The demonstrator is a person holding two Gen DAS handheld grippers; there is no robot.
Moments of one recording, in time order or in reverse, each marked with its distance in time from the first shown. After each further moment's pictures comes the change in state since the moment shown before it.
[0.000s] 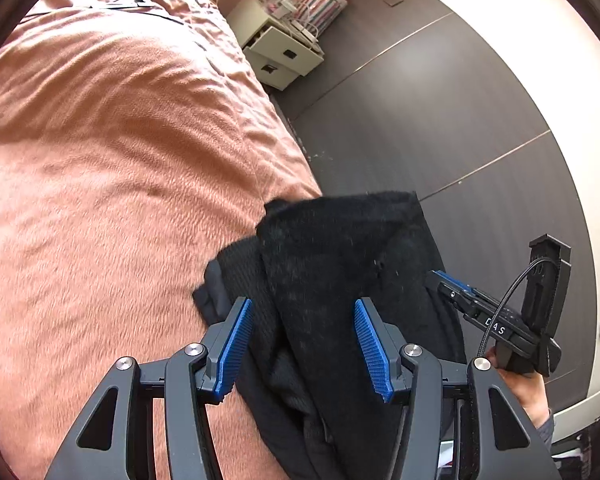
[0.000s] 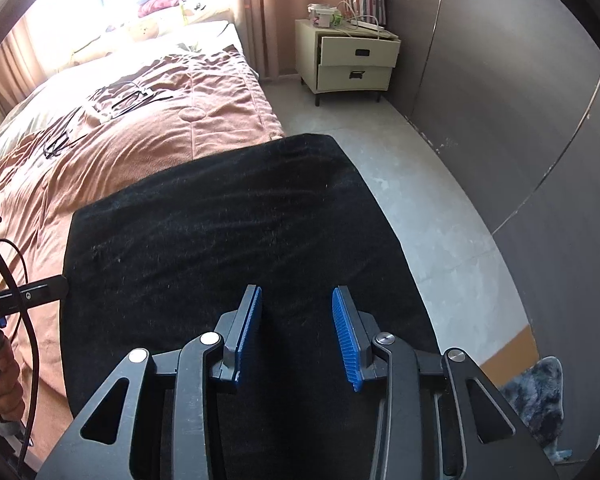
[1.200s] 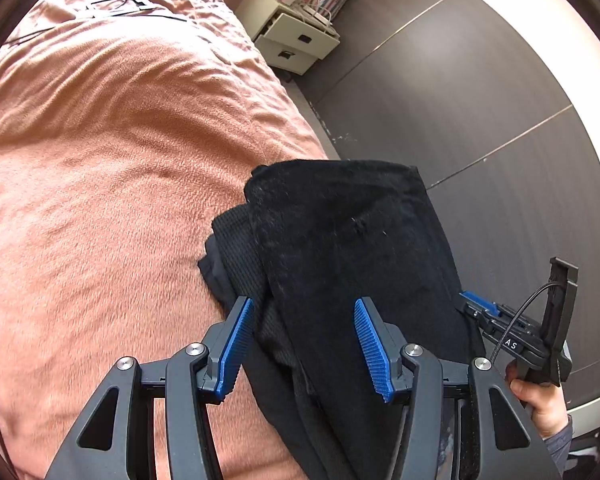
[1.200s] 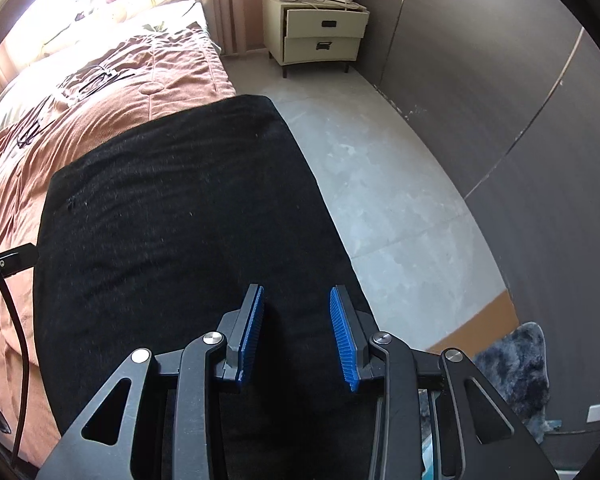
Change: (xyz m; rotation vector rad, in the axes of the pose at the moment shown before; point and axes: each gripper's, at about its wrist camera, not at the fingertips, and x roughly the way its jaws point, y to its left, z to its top) left arm 0.007 -0.021 -0.004 0.038 0.063 0.138; right arm 0.064 -0.030 0.014 0.035 0.109 -0.087
